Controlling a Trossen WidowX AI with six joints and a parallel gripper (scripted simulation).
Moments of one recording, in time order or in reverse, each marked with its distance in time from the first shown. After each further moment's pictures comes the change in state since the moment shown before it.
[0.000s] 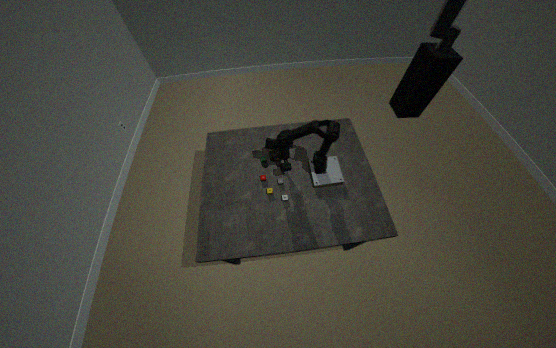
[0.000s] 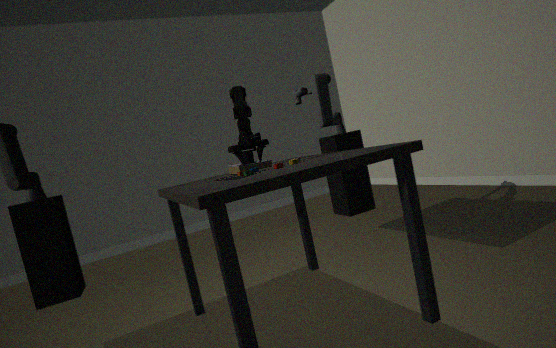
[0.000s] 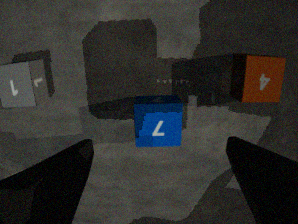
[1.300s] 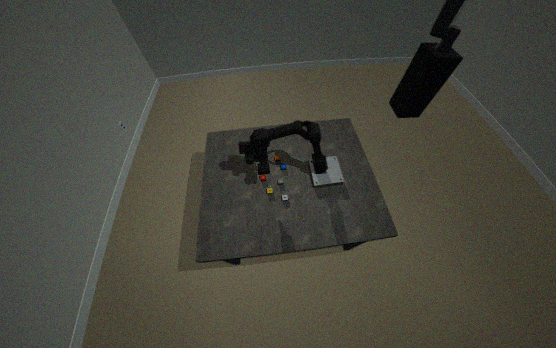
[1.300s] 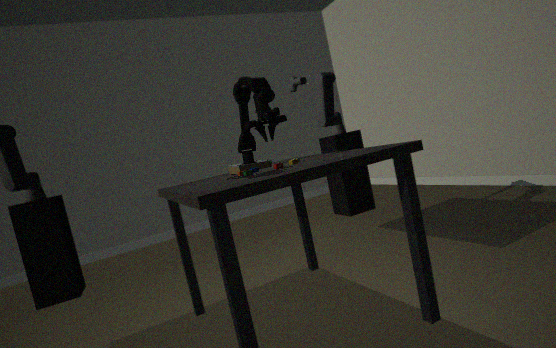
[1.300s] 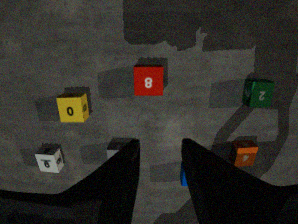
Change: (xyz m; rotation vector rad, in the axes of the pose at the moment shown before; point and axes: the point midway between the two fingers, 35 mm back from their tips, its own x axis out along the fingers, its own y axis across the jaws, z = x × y) arm -0.088 0.057 0.124 -0.015 0.001 0.010
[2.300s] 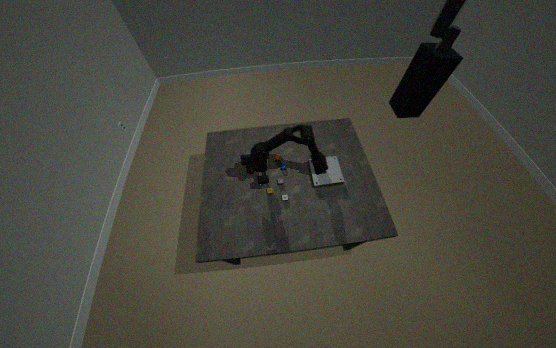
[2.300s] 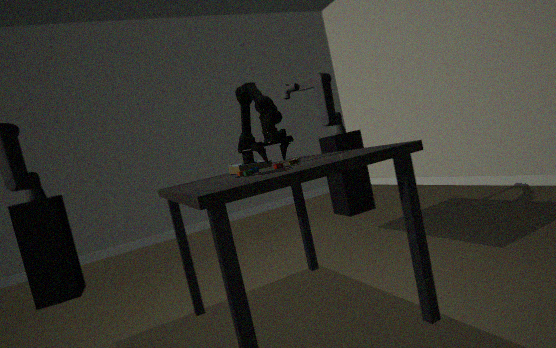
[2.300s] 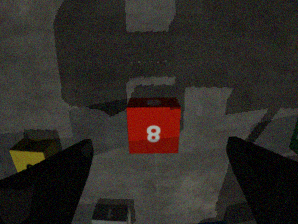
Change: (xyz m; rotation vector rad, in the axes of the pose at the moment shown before) arm 0.096 0.003 0.012 0.007 -0.013 -0.001
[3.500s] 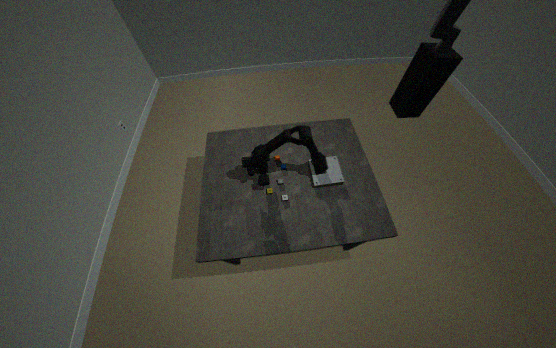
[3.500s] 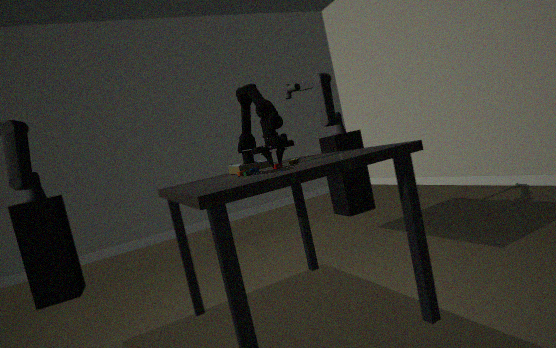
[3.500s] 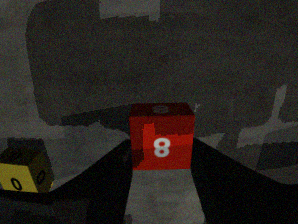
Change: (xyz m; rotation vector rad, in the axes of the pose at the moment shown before) arm 0.020 0.000 -0.002 0.000 0.005 0.000
